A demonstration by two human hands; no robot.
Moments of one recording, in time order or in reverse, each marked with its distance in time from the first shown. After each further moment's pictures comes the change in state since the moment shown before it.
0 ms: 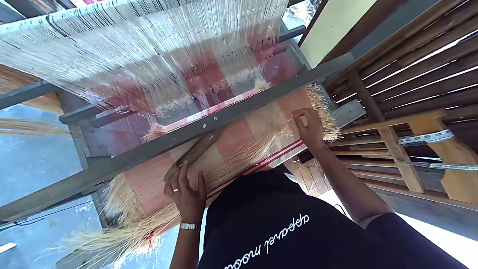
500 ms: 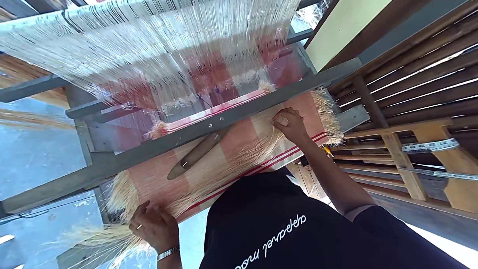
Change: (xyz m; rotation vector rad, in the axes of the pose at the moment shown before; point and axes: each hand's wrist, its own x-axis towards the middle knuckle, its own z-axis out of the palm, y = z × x) left_hand -0.063 -0.079 -0.050 0.201 0.052 -0.388; right_hand 0.029 -0.036 0.043 0.052 -0.335 0.121
